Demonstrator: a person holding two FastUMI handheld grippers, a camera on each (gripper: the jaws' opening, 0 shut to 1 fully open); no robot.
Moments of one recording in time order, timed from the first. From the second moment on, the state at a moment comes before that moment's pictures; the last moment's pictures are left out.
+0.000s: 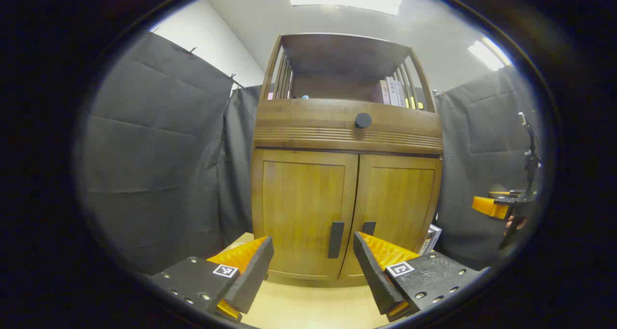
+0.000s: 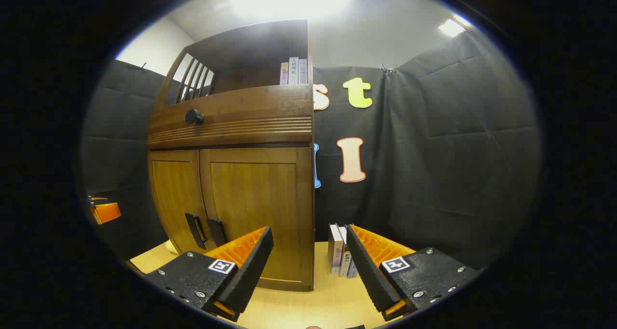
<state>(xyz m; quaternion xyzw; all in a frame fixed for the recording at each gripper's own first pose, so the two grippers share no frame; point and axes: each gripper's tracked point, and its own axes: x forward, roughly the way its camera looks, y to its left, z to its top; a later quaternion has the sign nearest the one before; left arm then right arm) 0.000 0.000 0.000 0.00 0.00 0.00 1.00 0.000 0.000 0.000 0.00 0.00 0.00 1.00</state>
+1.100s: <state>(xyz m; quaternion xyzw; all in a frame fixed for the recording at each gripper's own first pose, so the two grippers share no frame) 0.004 0.020 -0.015 0.03 0.02 -0.01 1.00 0.005 0.056 -0.037 0.02 0.04 0.01 1.00</state>
